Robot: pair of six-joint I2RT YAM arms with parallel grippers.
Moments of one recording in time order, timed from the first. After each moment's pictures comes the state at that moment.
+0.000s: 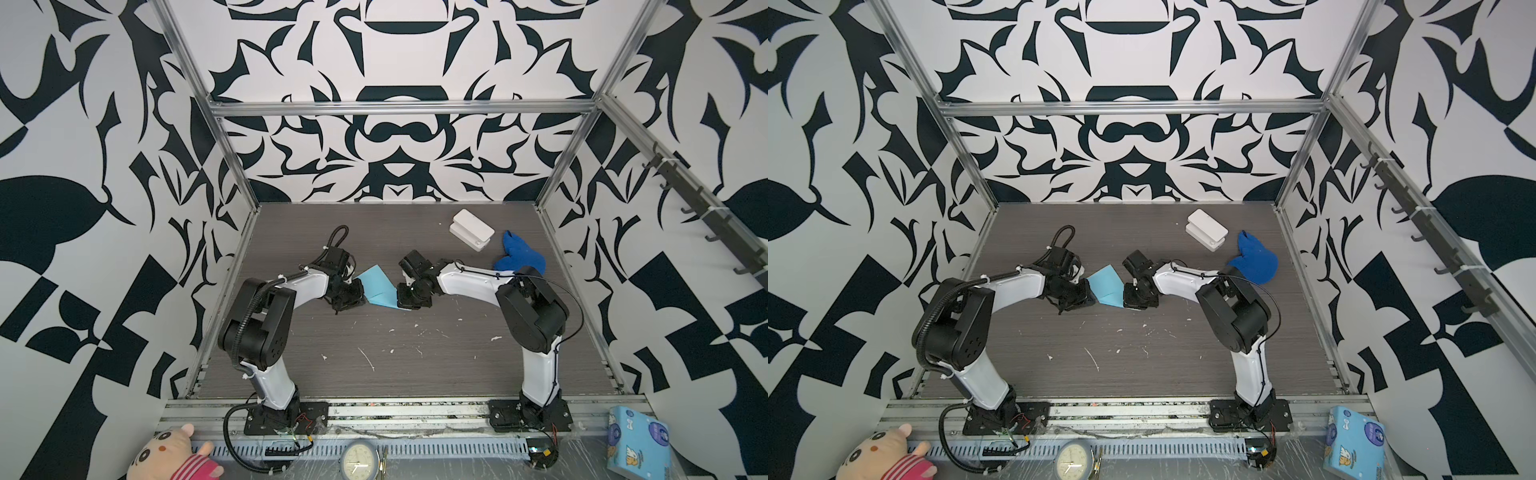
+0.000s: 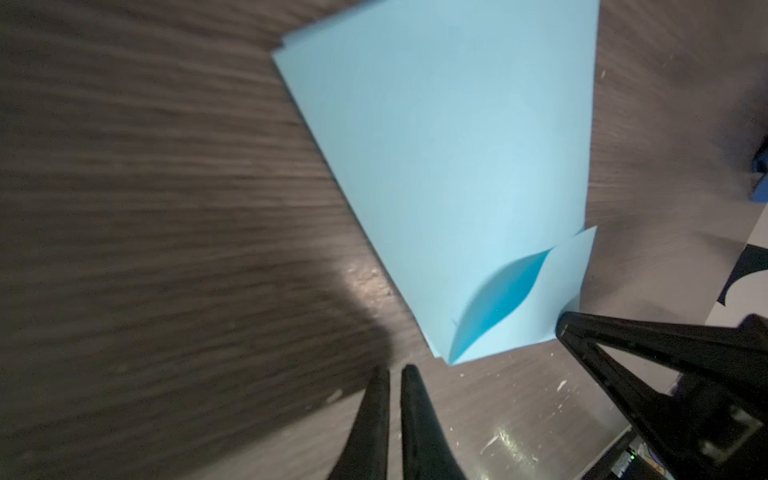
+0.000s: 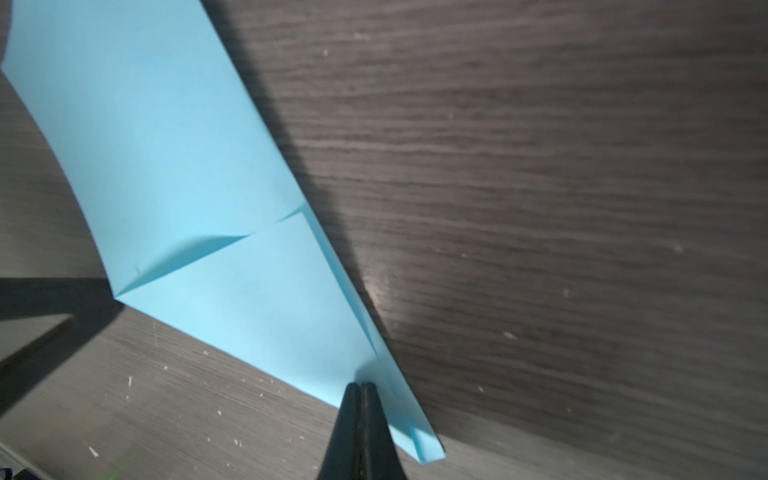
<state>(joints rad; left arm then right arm) -0.36 1.72 0.94 -0.42 0.42 -0.56 0.71 1.97 1.29 -0.53 -0.20 0.71</state>
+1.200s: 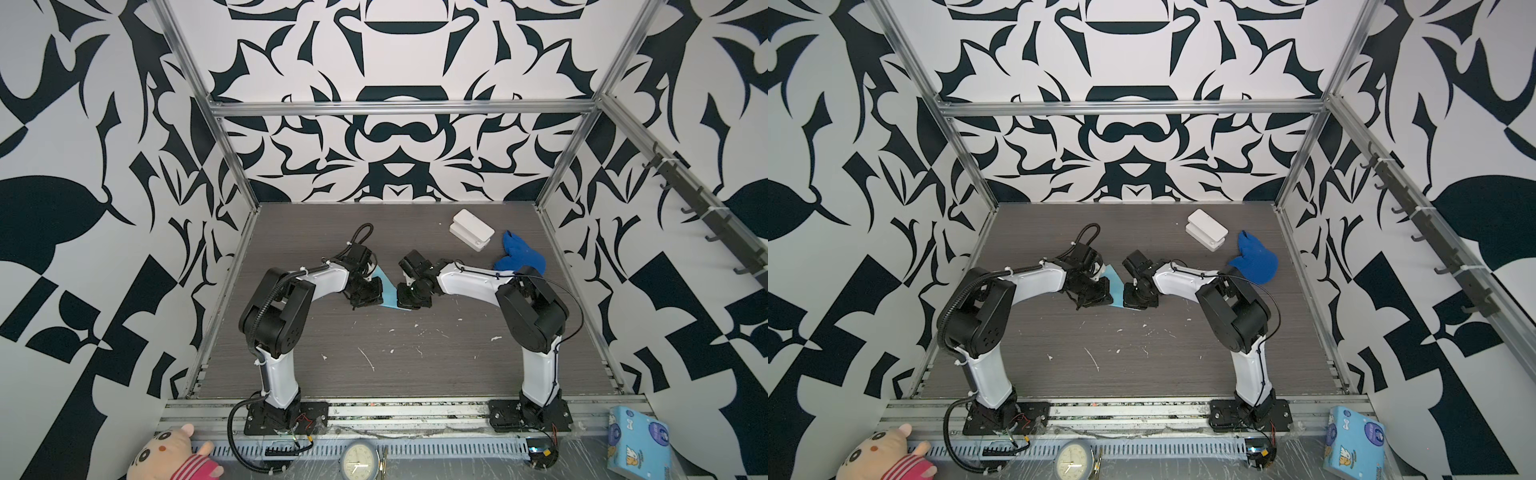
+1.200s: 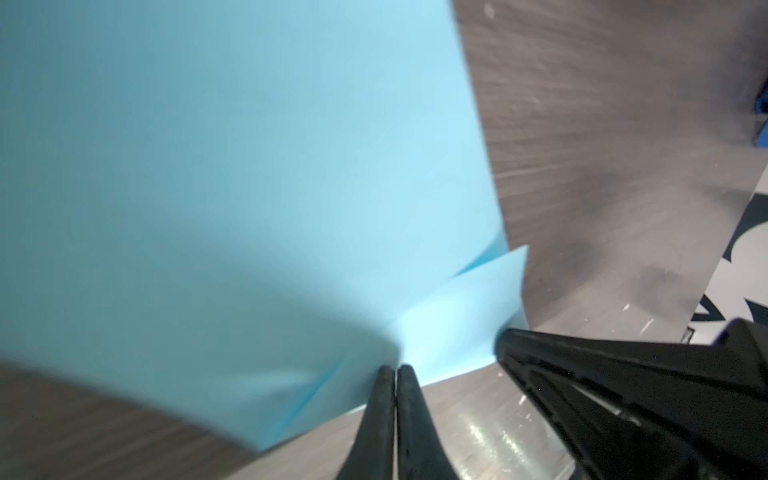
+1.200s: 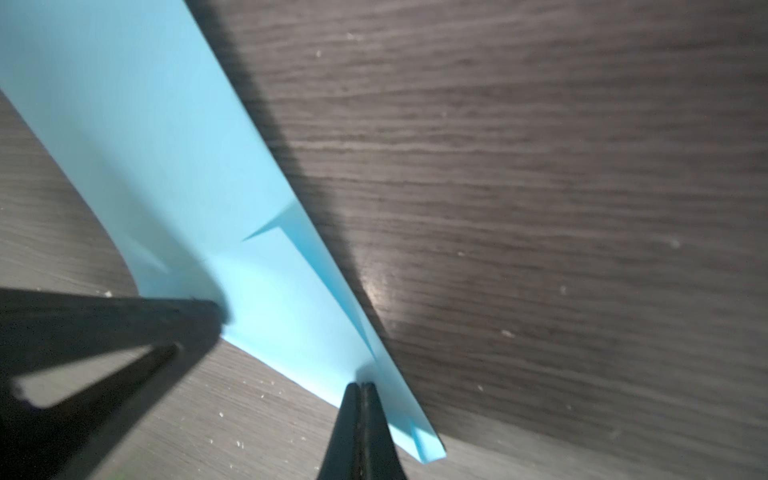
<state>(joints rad) -0.46 1.85 1.07 -0.45 0.43 -0.56 0.71 1.97 1.29 -0.54 -0.20 0.73</state>
